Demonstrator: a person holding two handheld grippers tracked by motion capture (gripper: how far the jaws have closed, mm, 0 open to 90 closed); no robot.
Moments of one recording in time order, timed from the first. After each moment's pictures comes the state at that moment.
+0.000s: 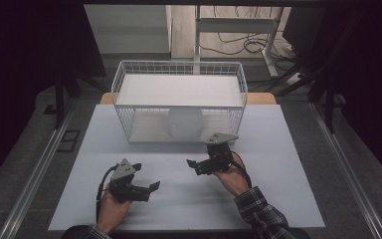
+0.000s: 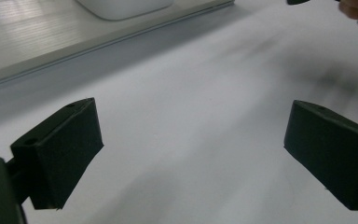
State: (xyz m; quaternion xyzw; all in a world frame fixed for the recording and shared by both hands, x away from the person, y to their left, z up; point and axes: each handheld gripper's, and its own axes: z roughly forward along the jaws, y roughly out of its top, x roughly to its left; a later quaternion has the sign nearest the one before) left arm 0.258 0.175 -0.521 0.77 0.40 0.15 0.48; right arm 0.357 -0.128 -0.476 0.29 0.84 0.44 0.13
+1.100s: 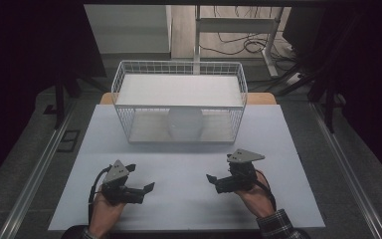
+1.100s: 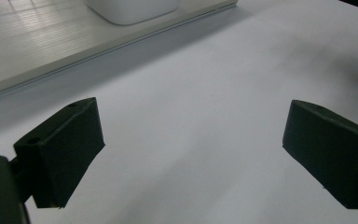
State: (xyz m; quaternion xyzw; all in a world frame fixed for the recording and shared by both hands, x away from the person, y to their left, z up) left arm 0.244 0.188 -0.508 0.77 0.40 0.17 0.47; right arm 0.303 -0.186 -0.467 0.31 0.83 0.43 0.16
